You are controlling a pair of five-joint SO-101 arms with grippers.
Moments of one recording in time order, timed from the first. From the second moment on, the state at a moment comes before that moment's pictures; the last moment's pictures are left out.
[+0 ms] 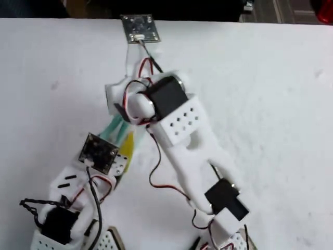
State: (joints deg) left arm 16.2 -99.8 75.6 57.5 -6.2; right arm -43.3 6.6 -40.3 96.9 -23.6
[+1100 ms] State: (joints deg) left arm 6.4 -100.0 47.6 70.3 -6.3; right arm -30.2 8.0 -50.1 97.4 35.6
